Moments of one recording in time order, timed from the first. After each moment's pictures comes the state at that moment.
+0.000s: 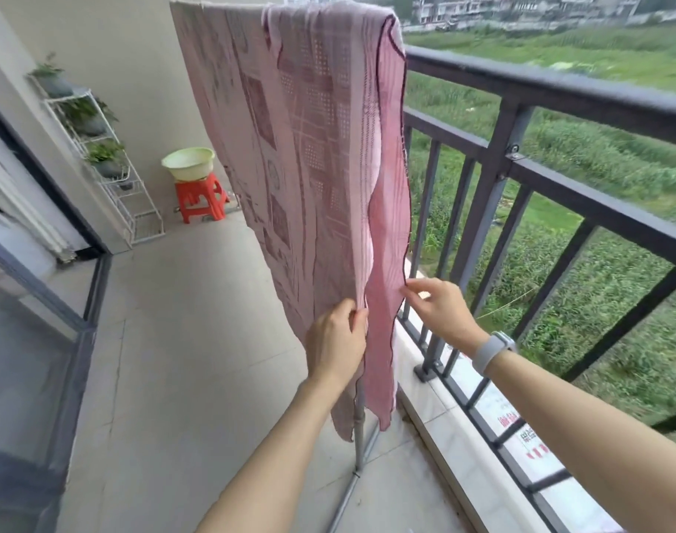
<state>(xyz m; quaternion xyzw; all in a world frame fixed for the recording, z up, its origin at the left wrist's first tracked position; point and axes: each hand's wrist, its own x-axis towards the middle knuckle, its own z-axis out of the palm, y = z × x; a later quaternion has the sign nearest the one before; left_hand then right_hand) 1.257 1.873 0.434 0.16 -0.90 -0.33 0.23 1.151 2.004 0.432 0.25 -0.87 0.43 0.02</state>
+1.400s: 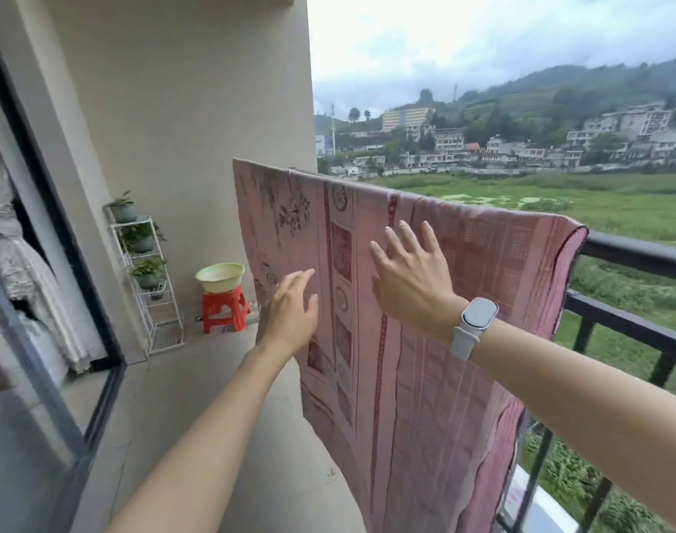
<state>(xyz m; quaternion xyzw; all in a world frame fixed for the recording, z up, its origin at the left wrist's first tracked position) 1.236 1.625 0.589 0.08 -0.91 -0.24 0.34 1.197 1.801 0.655 0.32 -0.90 -0.05 0.29</state>
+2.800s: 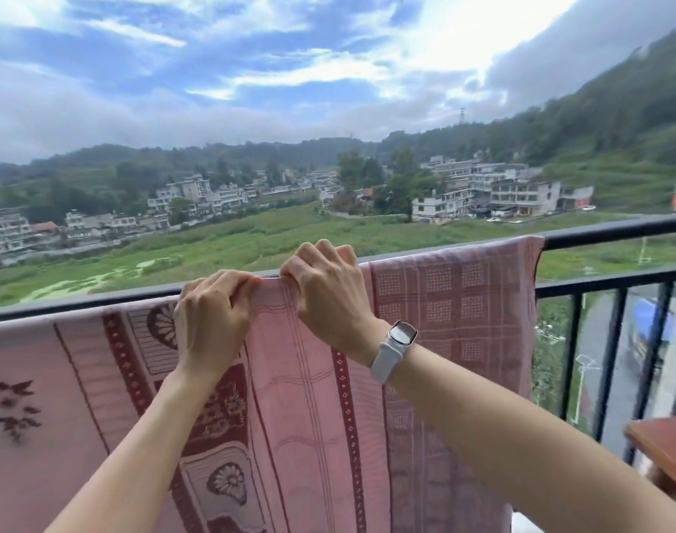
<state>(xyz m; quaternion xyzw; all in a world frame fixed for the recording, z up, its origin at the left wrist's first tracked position) 0.936 1.538 0.683 -0.41 -0.73 -0.39 0.37 1.030 1.652 0.691 -0.06 -0.85 -0.01 0.52</state>
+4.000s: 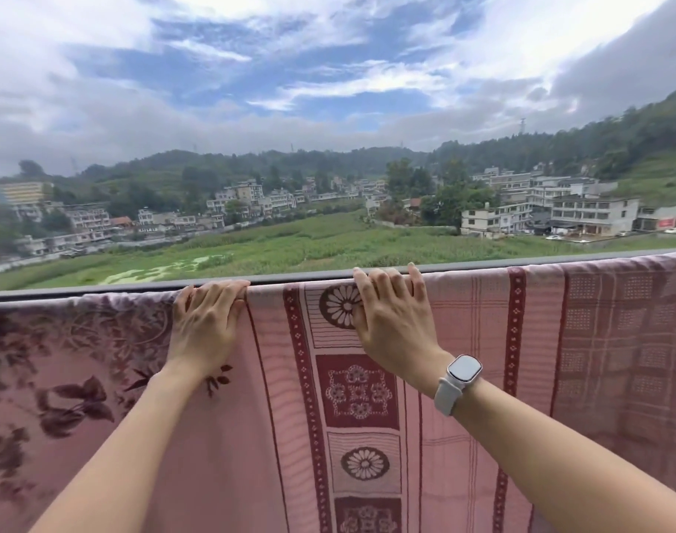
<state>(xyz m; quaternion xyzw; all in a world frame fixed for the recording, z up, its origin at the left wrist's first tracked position) 0.767 1.336 0.665 -0.38 -0.82 -0.20 0.37 0.931 1.534 0.655 -0.14 -0.88 -0.11 0.44</state>
